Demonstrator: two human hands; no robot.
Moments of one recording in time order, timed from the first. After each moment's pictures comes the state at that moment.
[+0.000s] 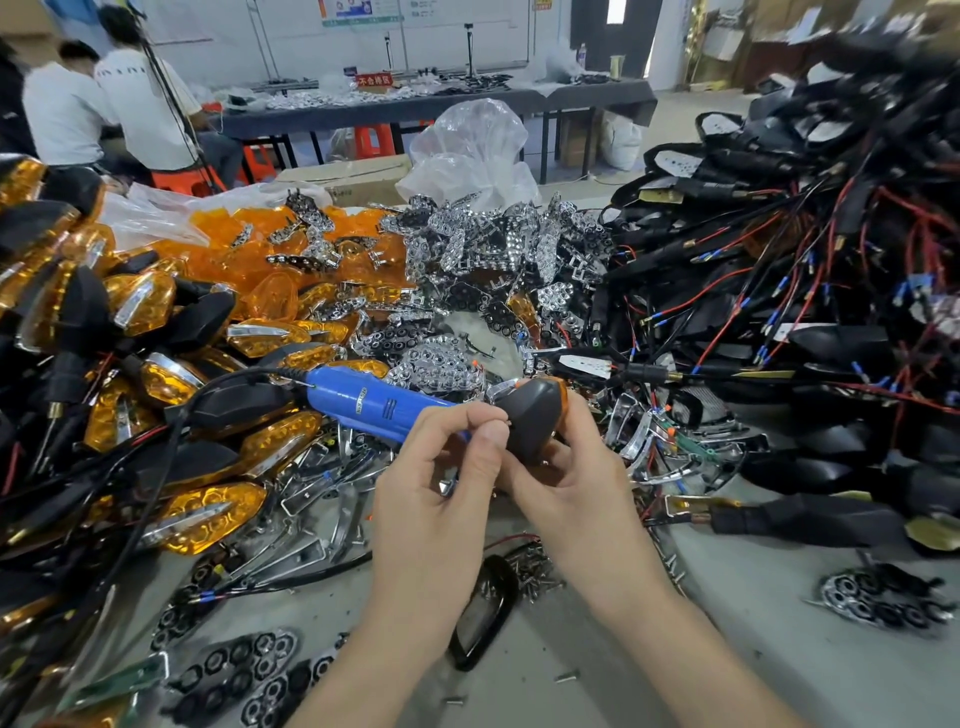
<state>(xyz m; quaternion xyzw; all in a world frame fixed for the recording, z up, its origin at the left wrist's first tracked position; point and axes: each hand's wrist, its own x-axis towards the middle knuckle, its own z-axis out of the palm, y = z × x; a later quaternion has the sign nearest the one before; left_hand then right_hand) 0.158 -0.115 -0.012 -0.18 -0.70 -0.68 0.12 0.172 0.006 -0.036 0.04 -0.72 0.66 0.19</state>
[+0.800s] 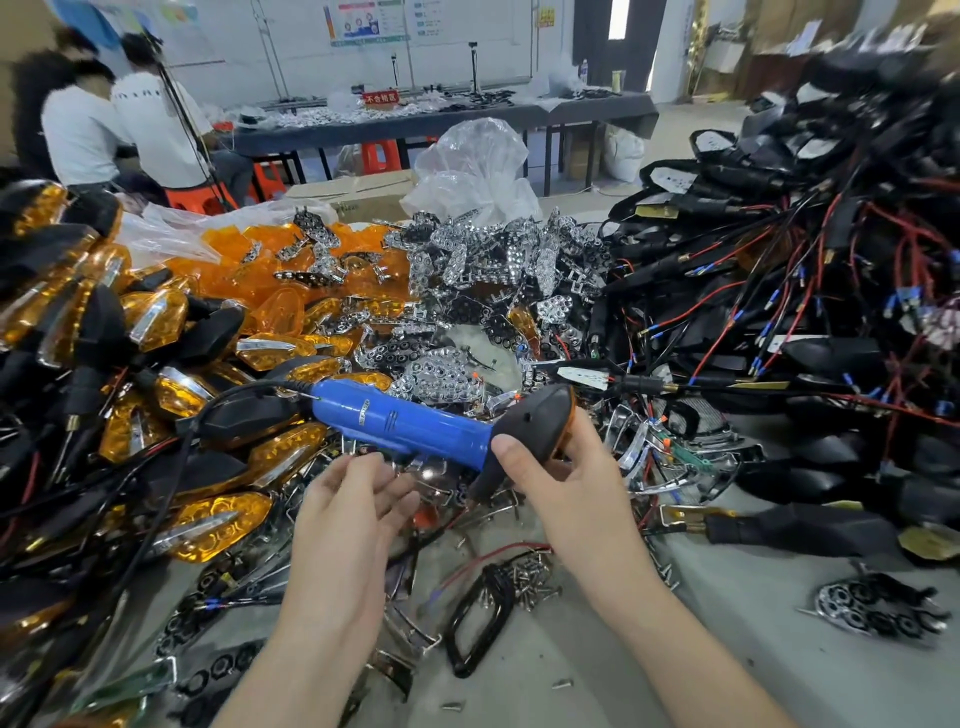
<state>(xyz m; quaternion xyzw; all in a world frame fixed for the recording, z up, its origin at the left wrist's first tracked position) 0.133 -0.156 -0.020 0.16 -0.57 -0.81 -0.01 0.160 0.013 -0.050 -0.06 -0.73 0.66 0.19</state>
